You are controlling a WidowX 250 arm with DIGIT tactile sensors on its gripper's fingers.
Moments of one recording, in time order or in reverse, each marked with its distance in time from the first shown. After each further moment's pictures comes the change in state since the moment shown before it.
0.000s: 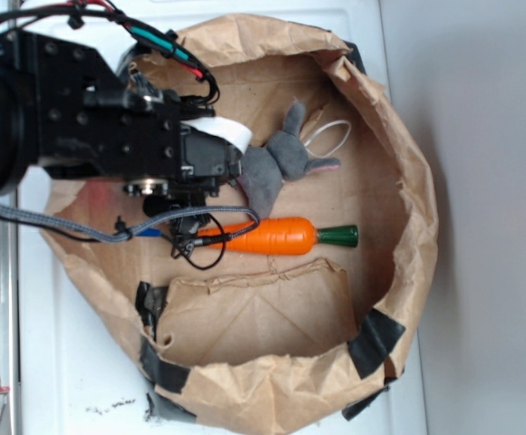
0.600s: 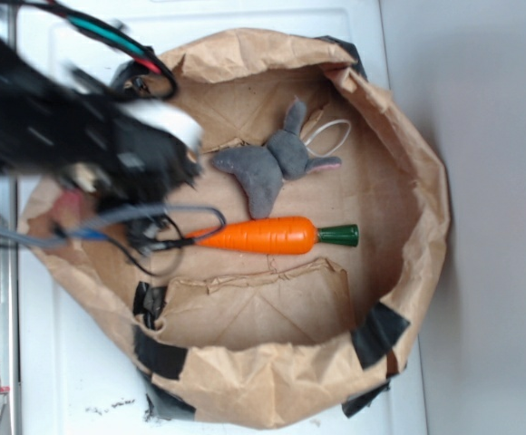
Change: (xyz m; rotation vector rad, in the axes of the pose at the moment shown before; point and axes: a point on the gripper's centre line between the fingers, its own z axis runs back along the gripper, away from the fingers) arm -0.021 0.014 0.058 -0.093 -0.079 0.049
